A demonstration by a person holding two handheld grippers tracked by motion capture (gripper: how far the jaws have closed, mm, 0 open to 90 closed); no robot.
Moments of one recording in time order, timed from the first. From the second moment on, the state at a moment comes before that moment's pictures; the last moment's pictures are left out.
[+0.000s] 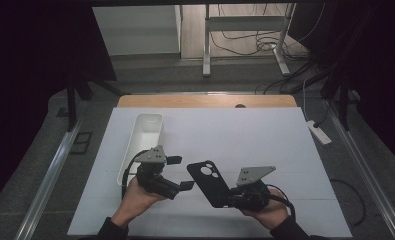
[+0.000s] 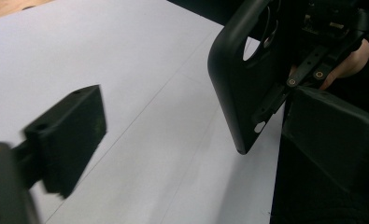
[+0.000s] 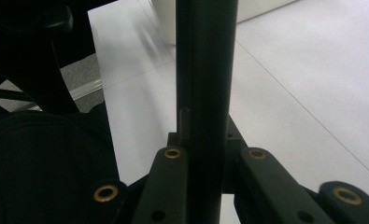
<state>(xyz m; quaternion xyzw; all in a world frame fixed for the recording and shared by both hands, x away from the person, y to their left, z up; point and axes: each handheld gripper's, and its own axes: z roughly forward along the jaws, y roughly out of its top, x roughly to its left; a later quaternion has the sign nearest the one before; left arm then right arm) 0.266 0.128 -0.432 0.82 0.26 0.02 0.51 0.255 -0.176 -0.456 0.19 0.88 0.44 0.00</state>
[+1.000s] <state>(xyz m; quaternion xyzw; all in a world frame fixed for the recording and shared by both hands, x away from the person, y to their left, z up) 0.271 0.133 -0.432 0.80 0.28 -0.04 0.52 0.252 -0.169 -0.457 0.19 0.88 0.43 0.05</state>
